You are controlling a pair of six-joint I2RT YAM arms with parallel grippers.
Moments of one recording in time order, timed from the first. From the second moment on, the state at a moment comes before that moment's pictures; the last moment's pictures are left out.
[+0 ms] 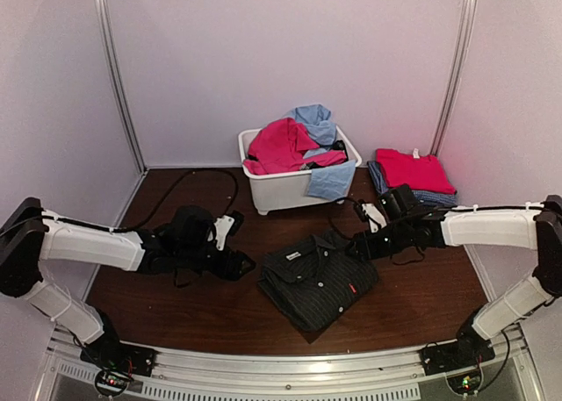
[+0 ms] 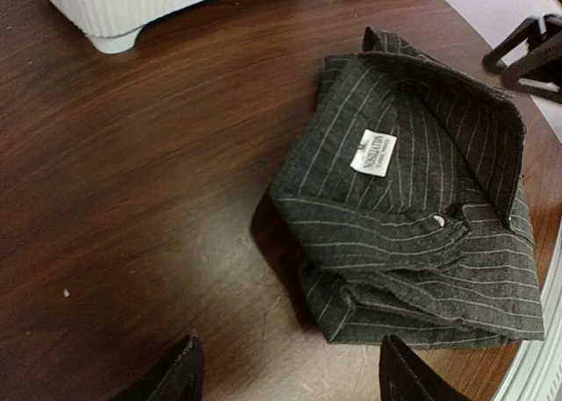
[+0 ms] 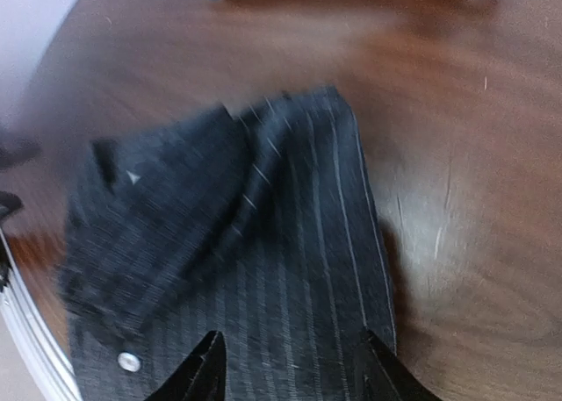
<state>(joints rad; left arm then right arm) -0.82 1.42 0.65 0.08 0.11 -0.32 0.61 1.40 0.83 -0.24 -0.22 0.34</state>
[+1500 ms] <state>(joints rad) -0.78 1.46 0.79 -0.01 0.19 -0.34 0.75 1.71 0.73 0.14 -0.44 0.58</state>
